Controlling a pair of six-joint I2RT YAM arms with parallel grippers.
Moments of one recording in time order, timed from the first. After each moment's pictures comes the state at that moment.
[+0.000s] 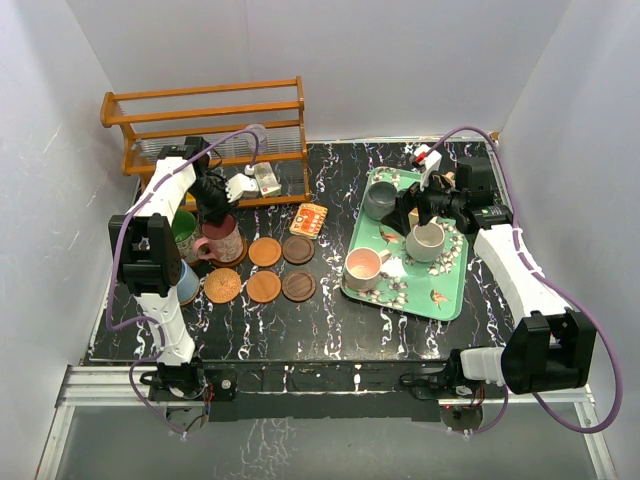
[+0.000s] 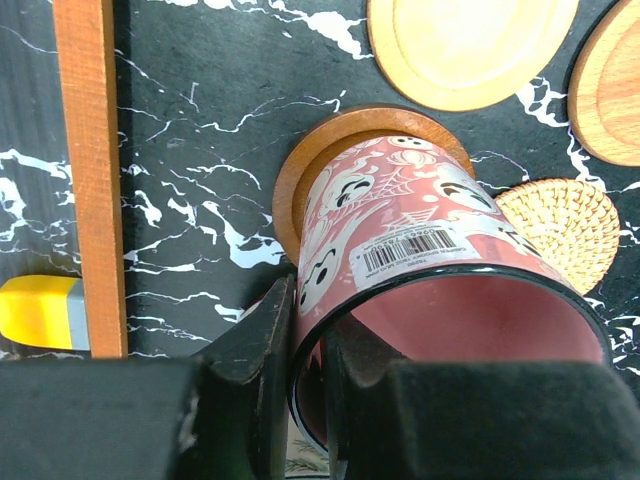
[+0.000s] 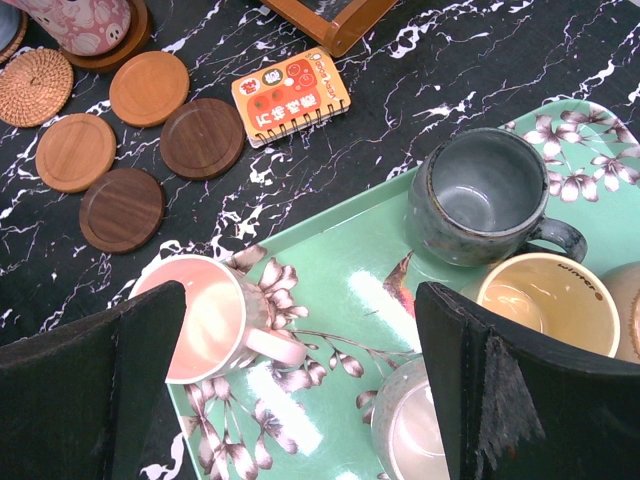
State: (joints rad) left arm -0.05 1.98 1.73 -1.20 0.33 1.22; right arm 0.08 1.28 1.06 -0.35 -0.73 -0.29
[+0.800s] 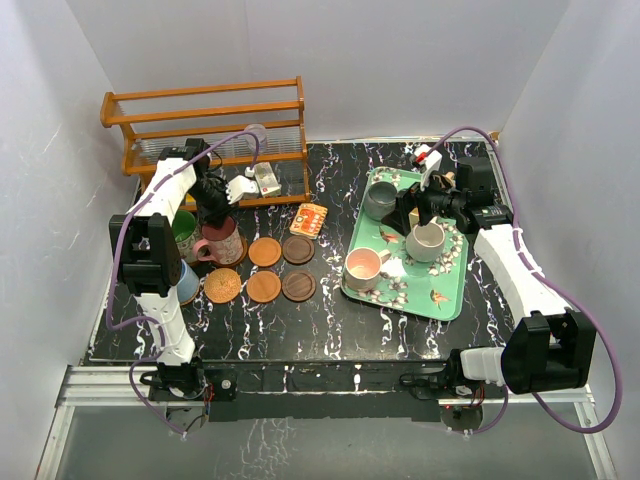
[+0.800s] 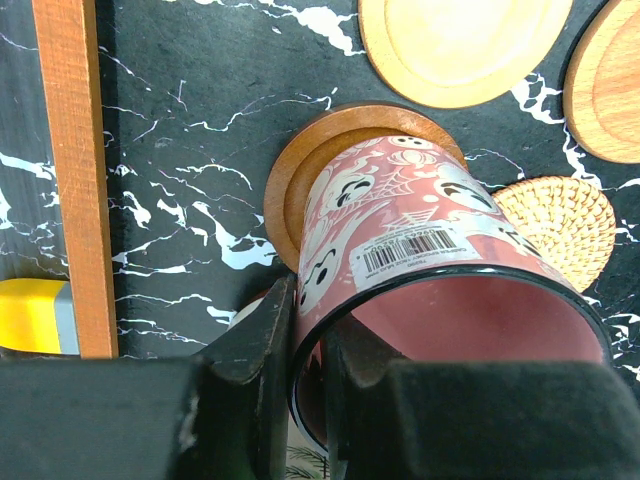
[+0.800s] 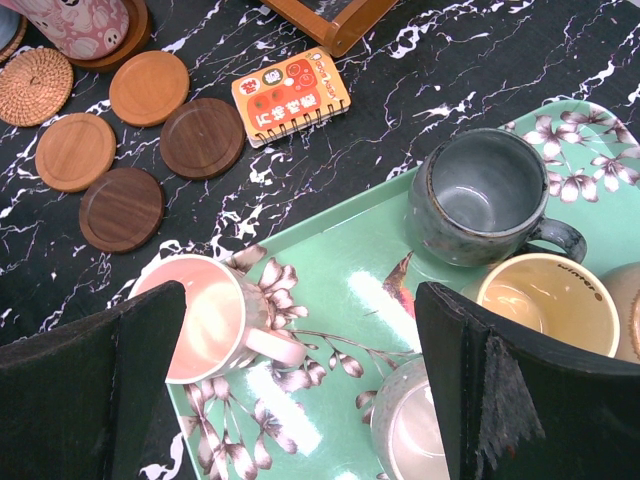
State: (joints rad) left arm -0.05 1.98 1.71 -1.20 0.32 1.22; right arm 0.07 1.28 1.06 -0.35 -0.73 -0.29
